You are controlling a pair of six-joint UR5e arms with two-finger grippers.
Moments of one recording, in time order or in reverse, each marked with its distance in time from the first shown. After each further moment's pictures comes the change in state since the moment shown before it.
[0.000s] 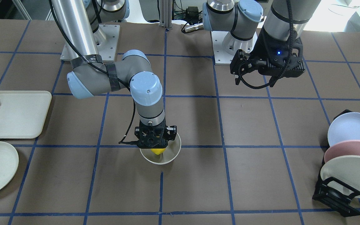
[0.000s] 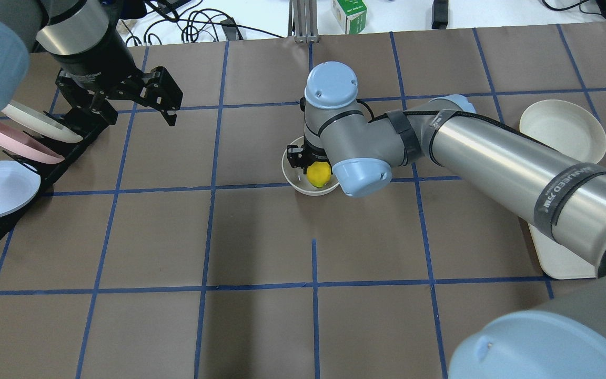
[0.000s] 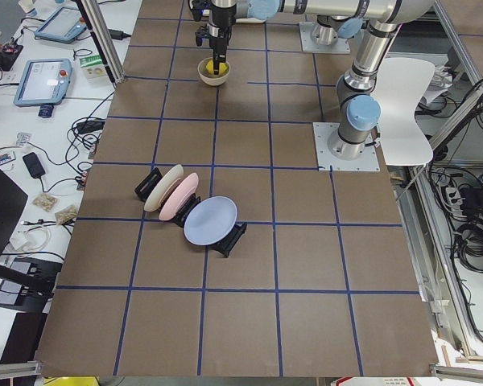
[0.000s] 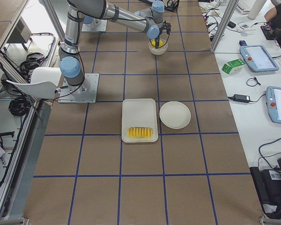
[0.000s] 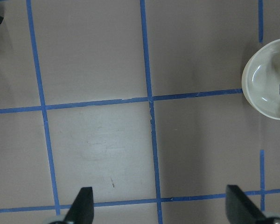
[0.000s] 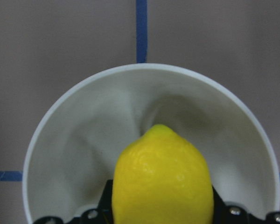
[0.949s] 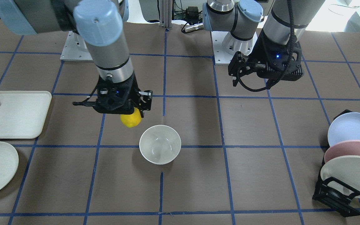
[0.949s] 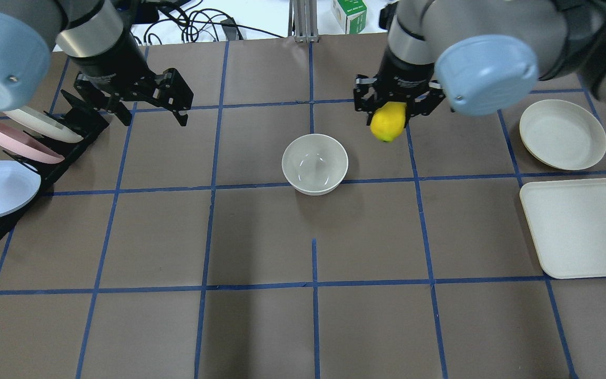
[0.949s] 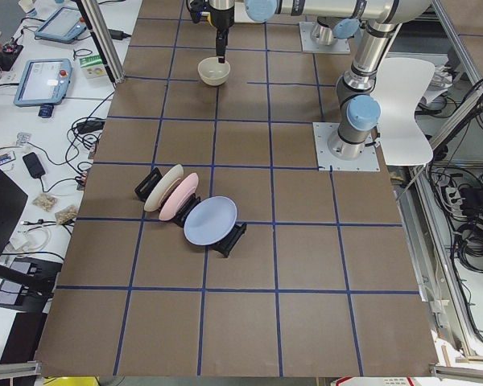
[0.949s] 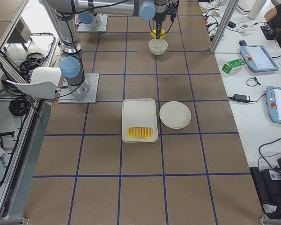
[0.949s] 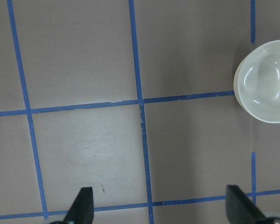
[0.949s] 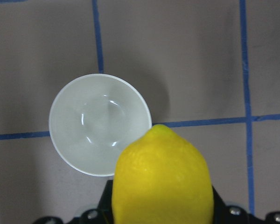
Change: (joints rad) left arm 0.005 -0.013 0.006 -0.005 -0.032 0.003; right arm -0.069 -0.259 -0.151 0.446 -0.002 -0.028
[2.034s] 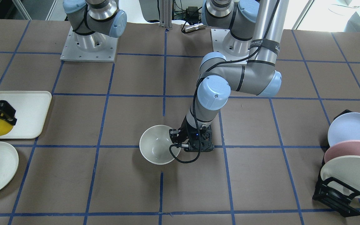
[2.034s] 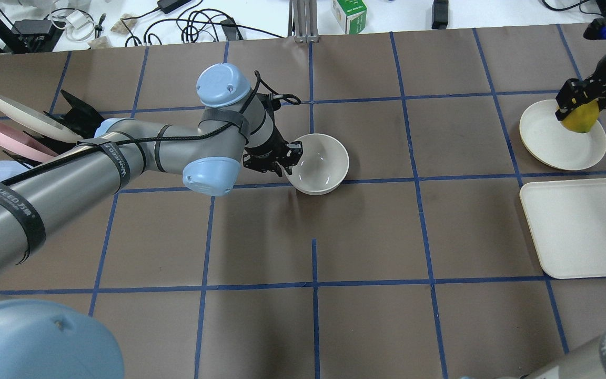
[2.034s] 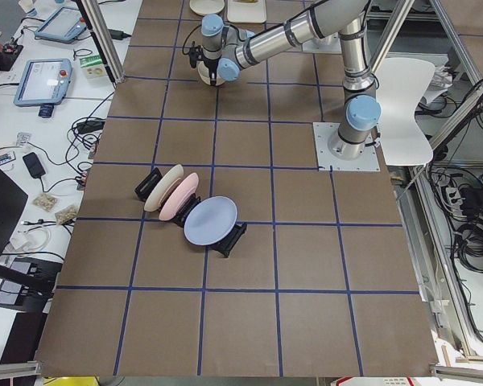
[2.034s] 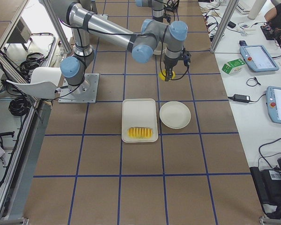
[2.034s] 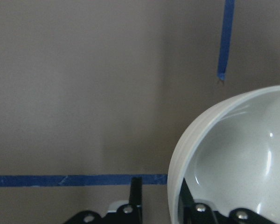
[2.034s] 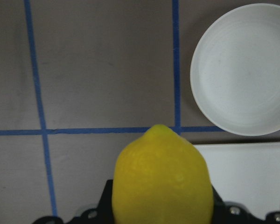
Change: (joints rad) left arm -0.207 -0.388 -0.243 0.731 -0.149 -0.376; right arm -0.629 -0.059 -0.005 0.191 -0.006 -0.659
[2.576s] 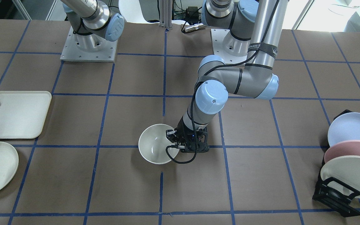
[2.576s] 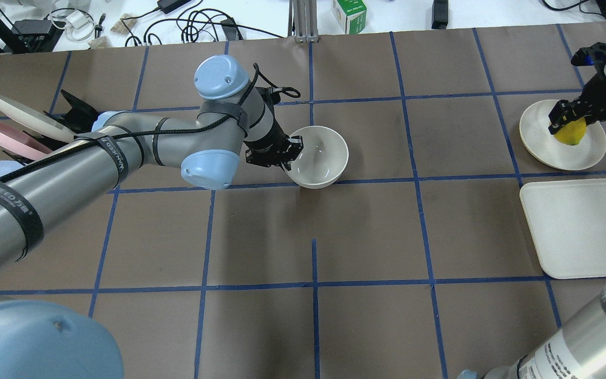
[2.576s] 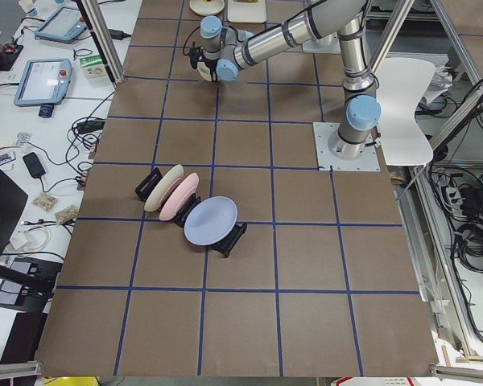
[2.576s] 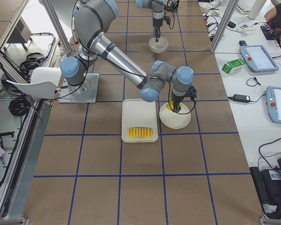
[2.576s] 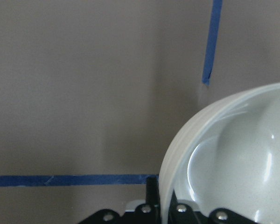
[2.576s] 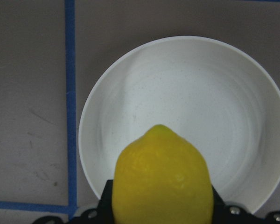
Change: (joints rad) left arm -0.011 -0.039 -0.010 0.013 -0.057 -0.017; right arm -0.171 0.273 -0.009 -0.297 0.004 -0.251
